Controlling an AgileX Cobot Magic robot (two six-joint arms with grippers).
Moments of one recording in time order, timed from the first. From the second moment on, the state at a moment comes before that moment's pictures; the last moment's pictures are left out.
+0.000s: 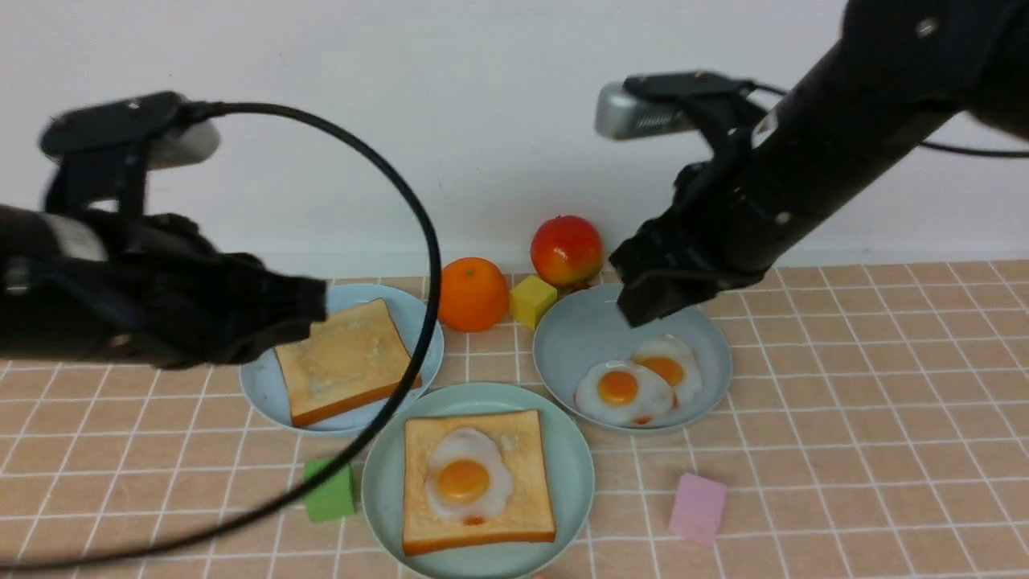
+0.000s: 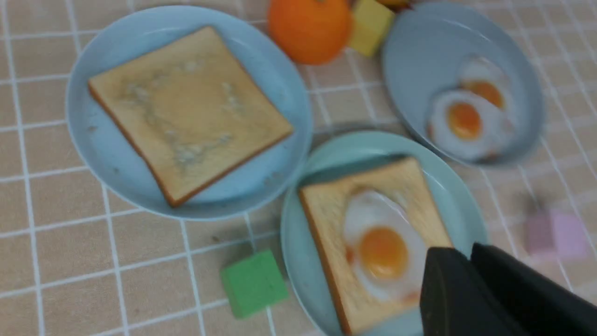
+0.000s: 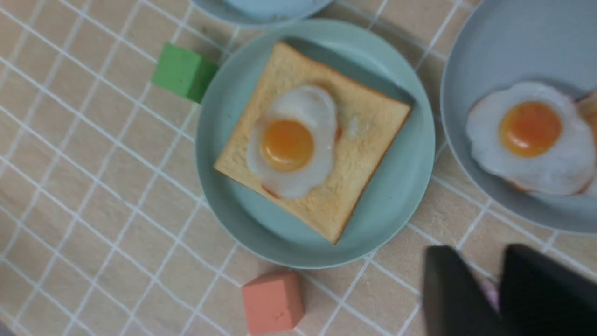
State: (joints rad) right arm 0.46 1.67 -1.57 0.35 1.06 -0.18; left arm -0.32 1.23 -0.94 -0.23 0.51 -0.14
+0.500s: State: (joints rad) right arm 0.67 1.38 -1.16 0.33 0.93 -0.18; left arm -0.14 1.78 -1.24 -0.10 0.62 -0.47
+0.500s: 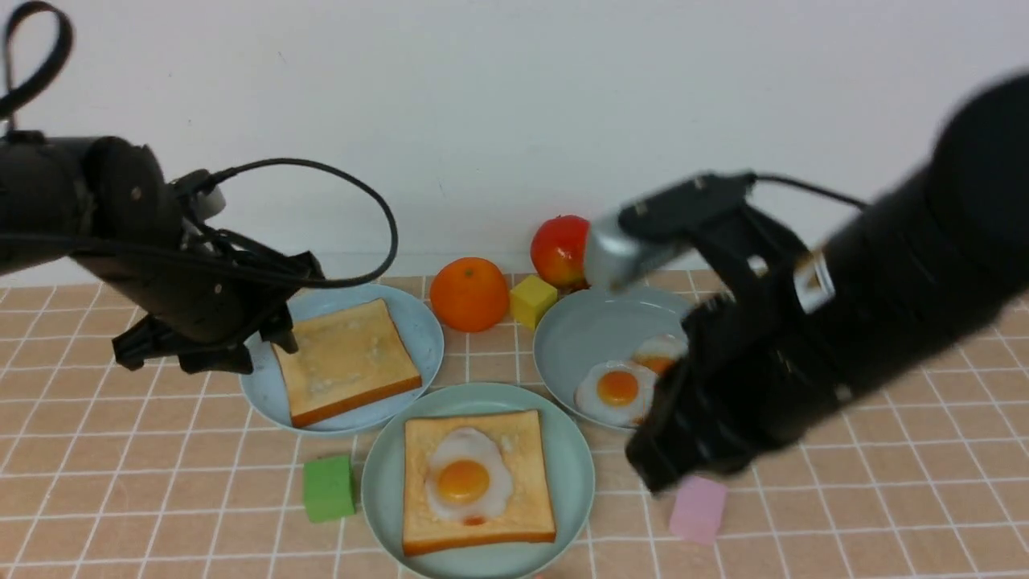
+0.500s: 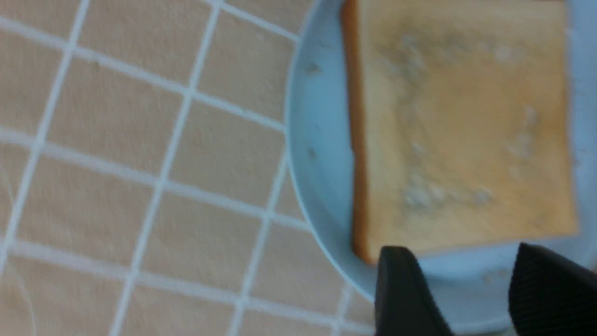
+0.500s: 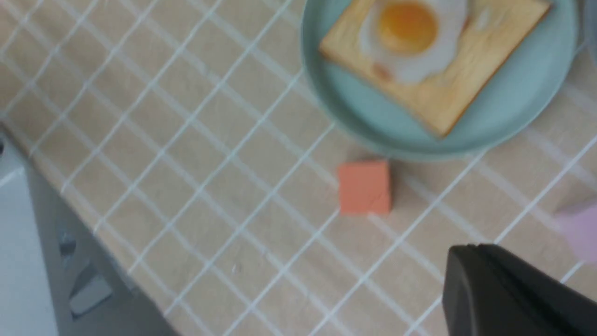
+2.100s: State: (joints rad) right arm 0.69 1.22 -1.02 0.38 0.76 -0.21; left arm -0.25 1.57 -1.04 -0.52 0.70 -0.02
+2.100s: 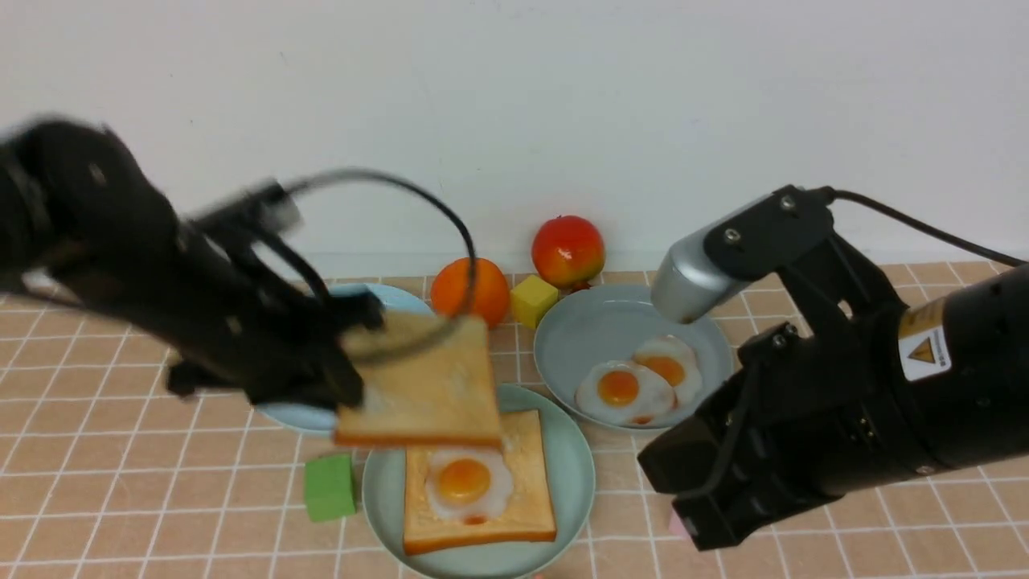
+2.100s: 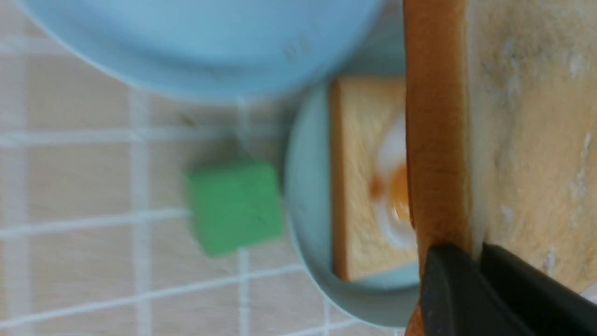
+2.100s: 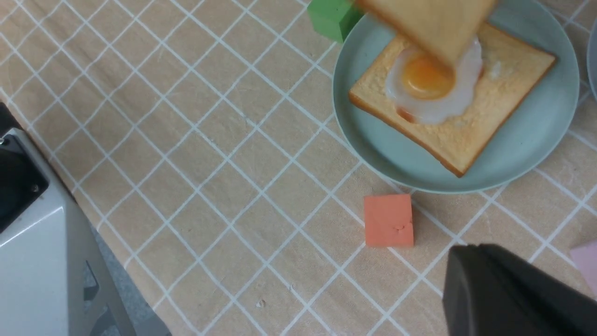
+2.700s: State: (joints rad) right arm 0.69 1.22 -1.02 0.39 0.79 -0.21; left arm -0.37 1.67 -0.93 -0.64 0.44 0.10
